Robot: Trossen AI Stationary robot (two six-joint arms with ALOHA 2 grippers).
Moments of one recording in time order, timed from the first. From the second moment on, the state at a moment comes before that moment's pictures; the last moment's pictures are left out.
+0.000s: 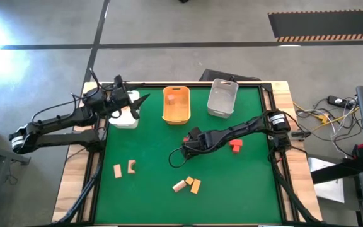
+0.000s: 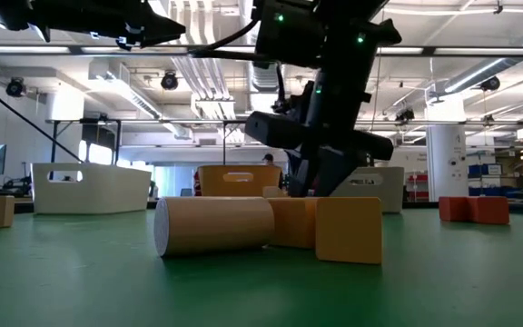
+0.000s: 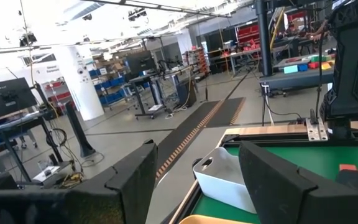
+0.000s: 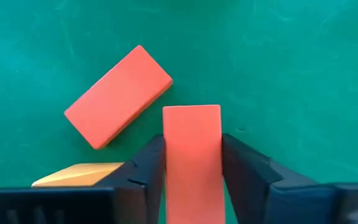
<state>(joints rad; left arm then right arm) 0.44 0.73 0.56 0.30 -0.03 0.27 0.13 2.01 1.38 -0.71 0.34 1.11</state>
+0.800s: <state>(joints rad) 0.44 0.73 0.56 0.31 -0.03 0.27 -0.21 1.60 1.38 -0.96 0.37 0.79</state>
